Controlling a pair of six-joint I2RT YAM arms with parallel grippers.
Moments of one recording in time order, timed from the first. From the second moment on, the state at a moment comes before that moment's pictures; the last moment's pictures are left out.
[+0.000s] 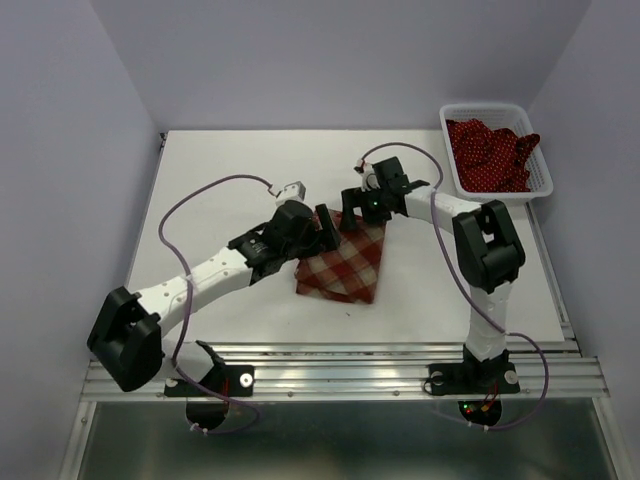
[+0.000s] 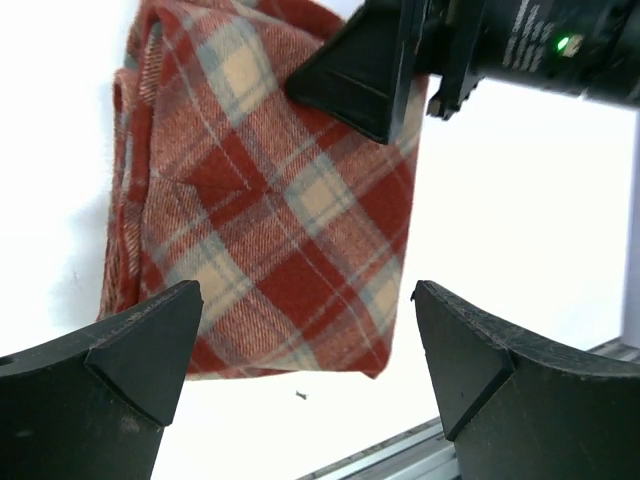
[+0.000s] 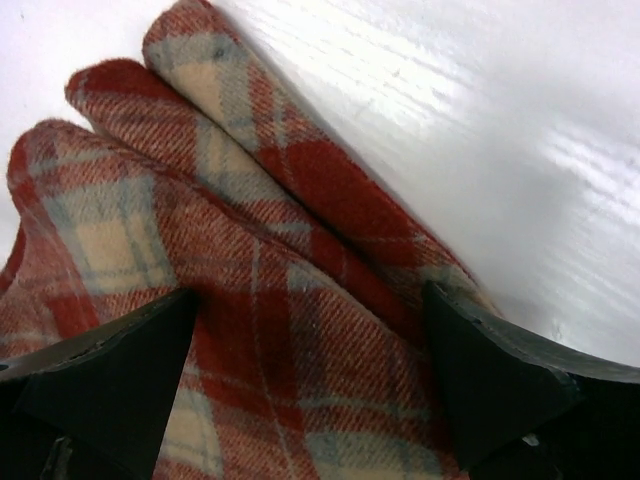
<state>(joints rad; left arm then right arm) -0.77 1.36 0.94 -0.27 -0.18 -0.83 0.42 2.04 1.44 -0.32 -0.38 0.15</state>
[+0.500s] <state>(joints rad) -0.77 0.95 0.62 -0.43 -0.22 -1.07 0.42 1.51 0.72 -0.04 -0.39 0.57</state>
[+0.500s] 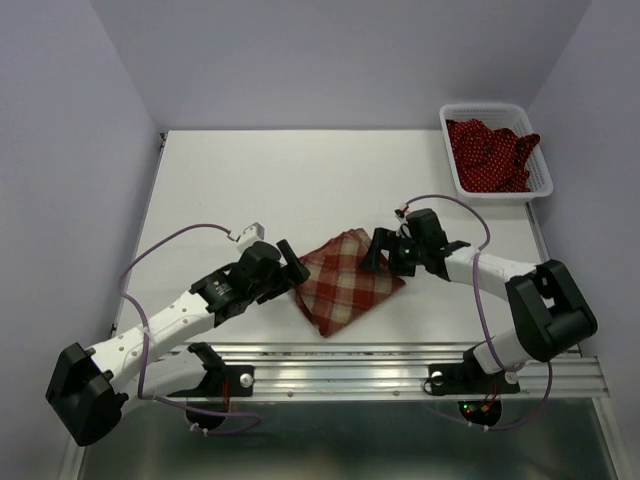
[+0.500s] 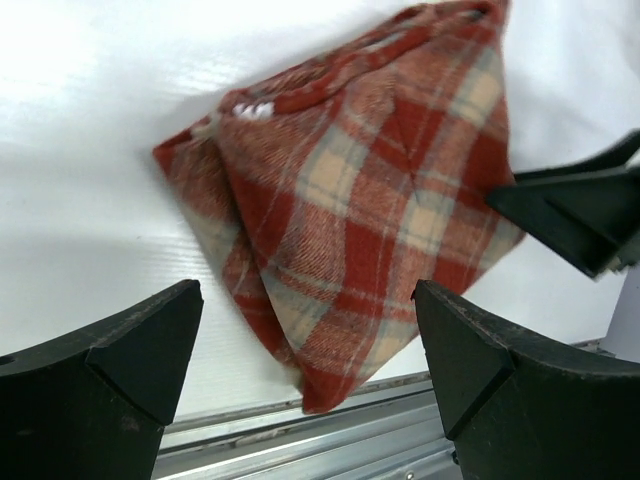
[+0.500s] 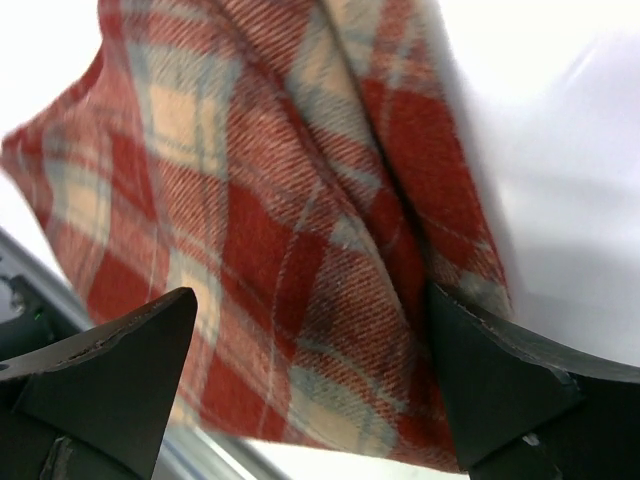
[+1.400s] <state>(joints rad) -0.77 1.10 0.40 -0.24 -0.12 -1.23 0.56 1.17 0.63 -0.15 -0.12 0.67</state>
